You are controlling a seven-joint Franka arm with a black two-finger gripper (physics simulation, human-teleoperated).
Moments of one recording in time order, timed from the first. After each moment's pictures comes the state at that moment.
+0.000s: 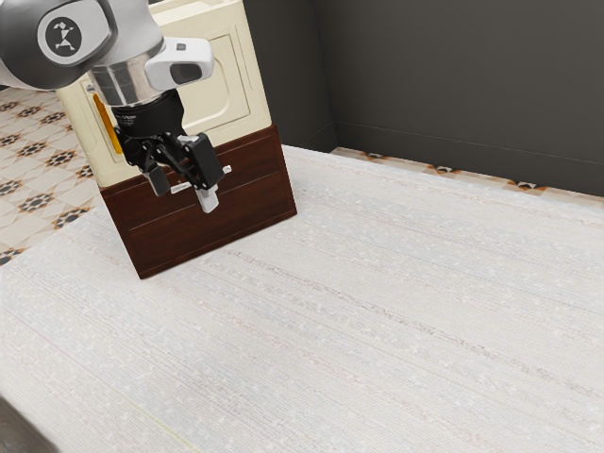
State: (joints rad) arm -0.15 -0.05 0.23 -1.43 0.04 1.45 0.06
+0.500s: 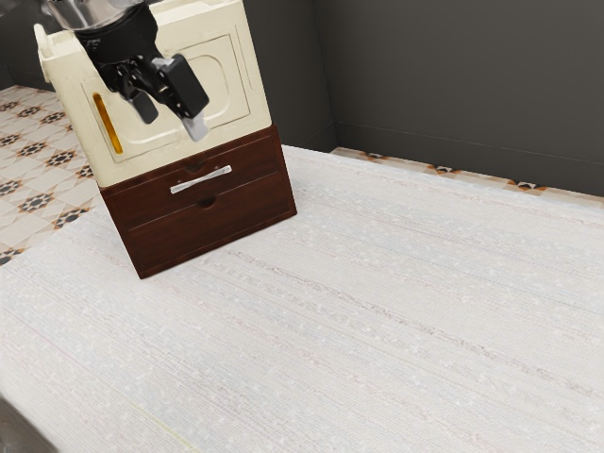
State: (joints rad) arm -0.16 -0.04 0.19 -1.18 0.07 1.40 0.09
